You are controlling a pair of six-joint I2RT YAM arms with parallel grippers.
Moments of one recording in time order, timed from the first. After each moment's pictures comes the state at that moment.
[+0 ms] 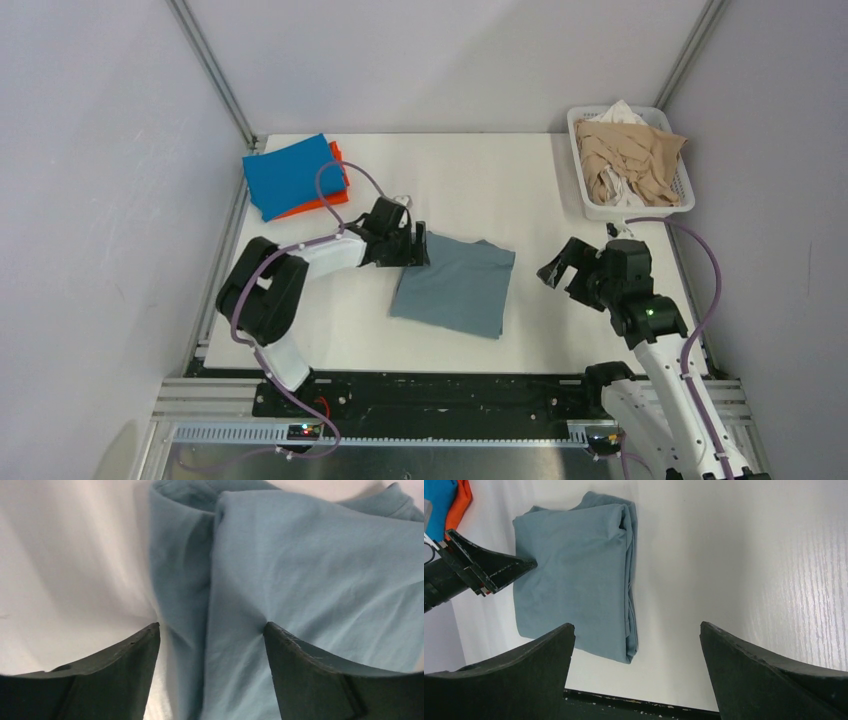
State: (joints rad) left arm -0.52 1.71 0.96 -0.20 0.10 -0.49; right arm 0.15 0.66 0.67 -0.70 -0.13 0.62
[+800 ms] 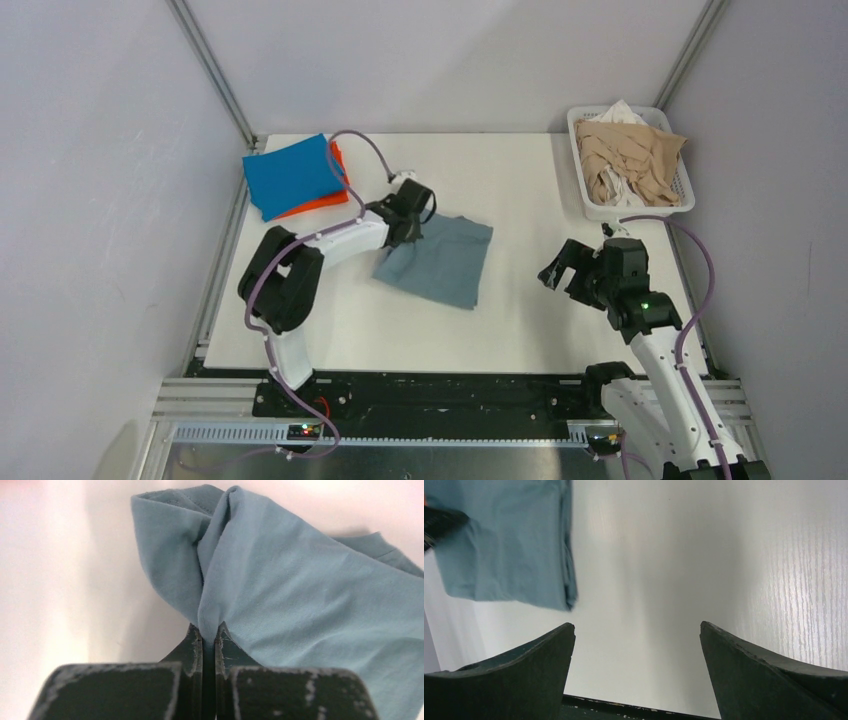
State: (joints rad) left arm -0.61 1.84 1.25 -0.36 -0.39 -0.55; right arm 0.13 0.71 0.64 -0.67 -0.14 0.54
